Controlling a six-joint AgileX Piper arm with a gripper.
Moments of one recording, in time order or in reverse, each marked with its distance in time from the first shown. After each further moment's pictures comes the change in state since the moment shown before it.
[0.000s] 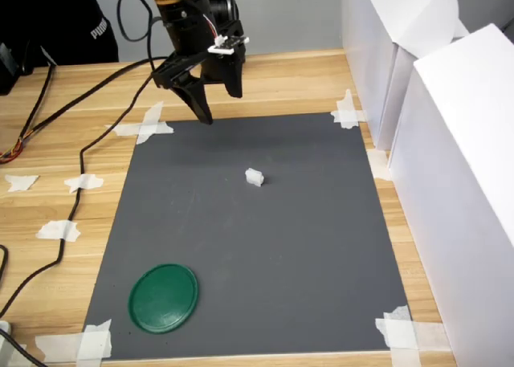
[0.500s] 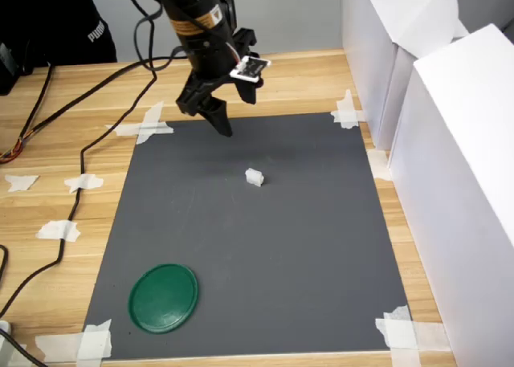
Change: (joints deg) arm 8.9 7.6 -5.1 -3.8 2.4 3.5
